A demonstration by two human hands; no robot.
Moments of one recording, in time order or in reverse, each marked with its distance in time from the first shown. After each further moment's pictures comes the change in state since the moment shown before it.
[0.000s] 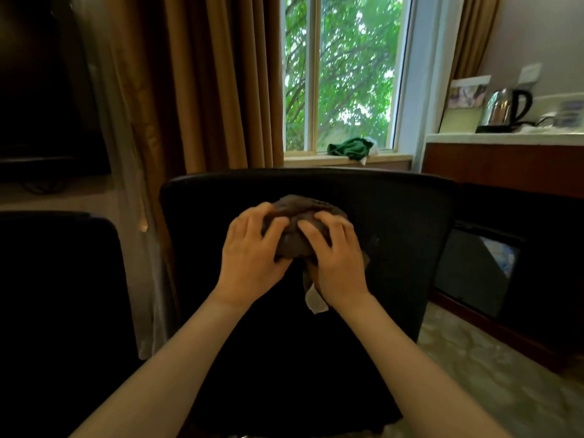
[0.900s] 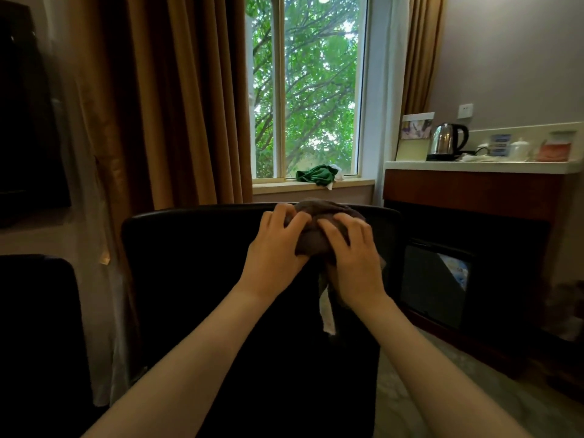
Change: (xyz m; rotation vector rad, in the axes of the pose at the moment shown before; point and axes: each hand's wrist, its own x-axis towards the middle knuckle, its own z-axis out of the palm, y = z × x) left_hand 0.073 0.079 -0.019 -0.330 -0.261 -0.087; right_hand 0.026 0.059 -0.070 -0.165 0.000 0.042
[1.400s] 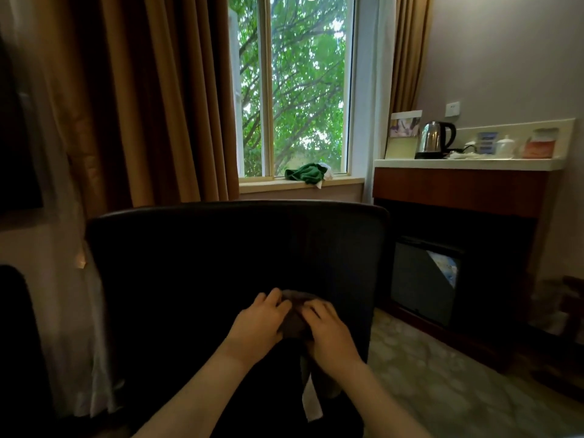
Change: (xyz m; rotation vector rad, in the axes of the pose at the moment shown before) left_hand -0.066 -0.023 0.082 0.304 -0.587 0.044; right_hand -0.114 0.012 0.038 0.271 -0.634 0.209
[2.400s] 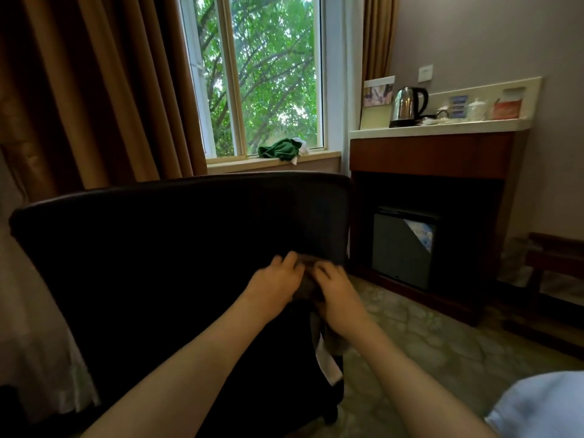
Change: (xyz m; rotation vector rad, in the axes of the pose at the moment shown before) left_hand 0.051 0.066 -0.012 0.225 0.138 0.168; right_hand -0.016 0.051 -0.041 -0.002 0.060 0.124
